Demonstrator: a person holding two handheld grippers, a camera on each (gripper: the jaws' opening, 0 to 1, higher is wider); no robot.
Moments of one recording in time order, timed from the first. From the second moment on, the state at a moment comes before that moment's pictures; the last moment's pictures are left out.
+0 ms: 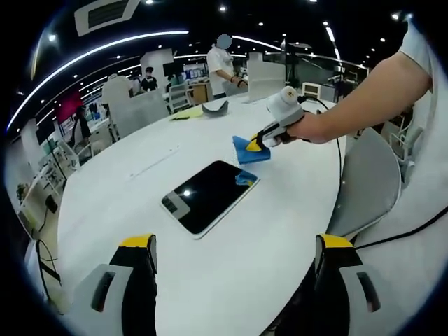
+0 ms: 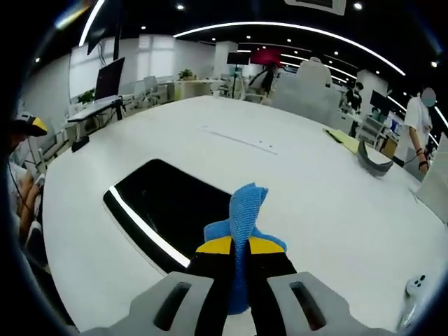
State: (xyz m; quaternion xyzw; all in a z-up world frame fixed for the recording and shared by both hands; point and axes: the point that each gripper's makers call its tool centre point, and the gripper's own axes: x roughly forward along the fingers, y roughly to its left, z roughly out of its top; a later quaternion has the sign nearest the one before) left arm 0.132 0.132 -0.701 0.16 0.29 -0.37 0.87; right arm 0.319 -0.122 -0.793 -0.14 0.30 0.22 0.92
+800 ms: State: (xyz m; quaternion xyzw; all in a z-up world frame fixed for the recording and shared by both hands) left arm 0.128 0.123 -0.705 0.15 0.30 -0.37 0.87; right arm 0.323 -0.152 -0.818 -0.13 0.31 0.22 0.92
